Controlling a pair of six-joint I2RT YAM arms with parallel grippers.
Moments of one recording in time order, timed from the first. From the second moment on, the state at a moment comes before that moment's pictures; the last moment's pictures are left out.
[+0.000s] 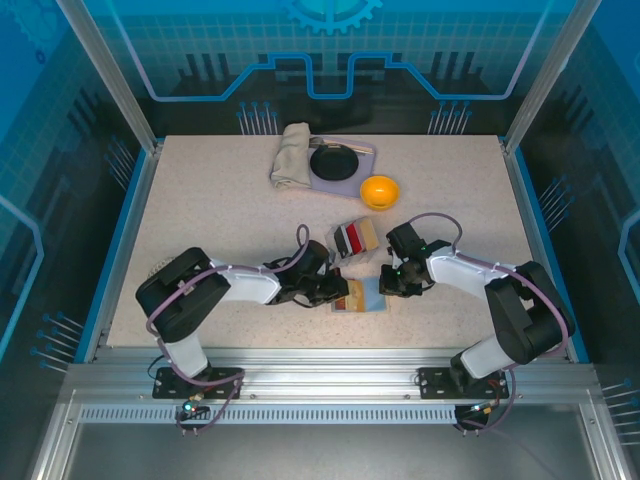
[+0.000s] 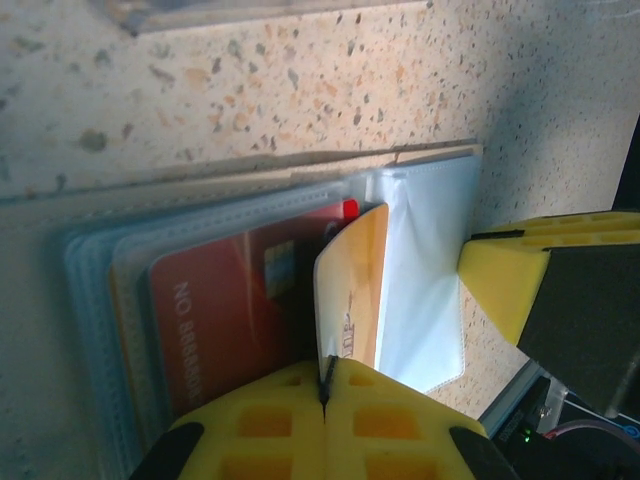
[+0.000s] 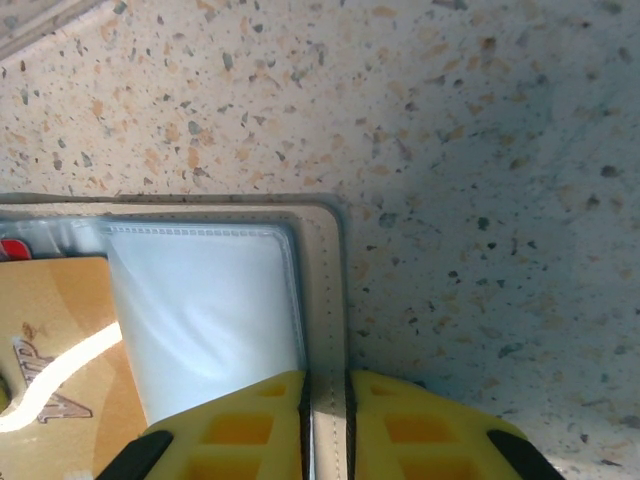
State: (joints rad) left arm -0.78 1.76 0.76 0.19 0.37 -1.11; right arm 0.46 1.51 0.74 -0.56 -0.19 0.56
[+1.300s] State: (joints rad) left arm -0.79 1.79 0.82 0.10 0.35 -1.02; right arm 0.46 1.51 0.73 -0.56 -0.19 0.56
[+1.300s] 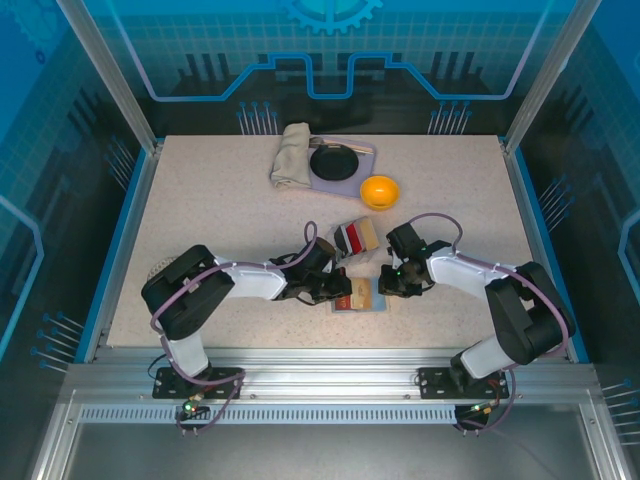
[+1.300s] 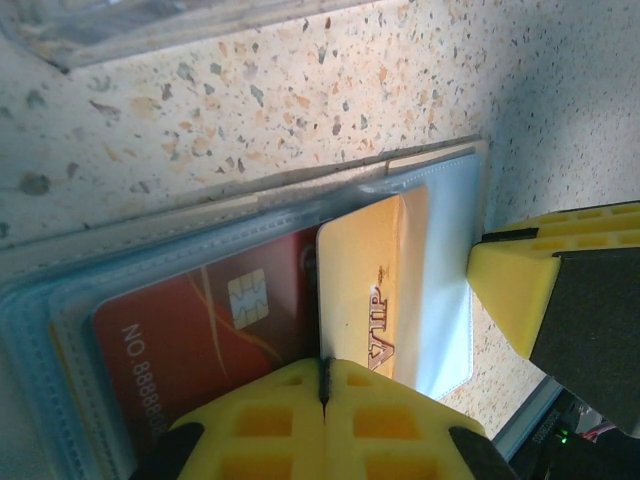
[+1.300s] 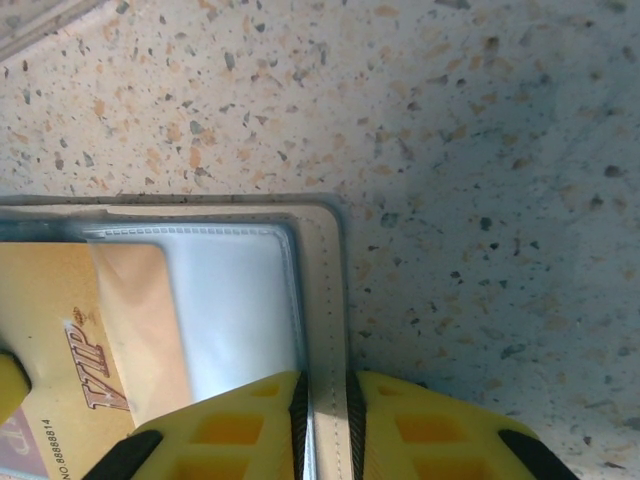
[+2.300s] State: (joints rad) left arm -0.85 1.88 0.99 -0.02 0.32 -1.03; right arm 0.46 1.46 0.69 -0.50 -0.19 0.61
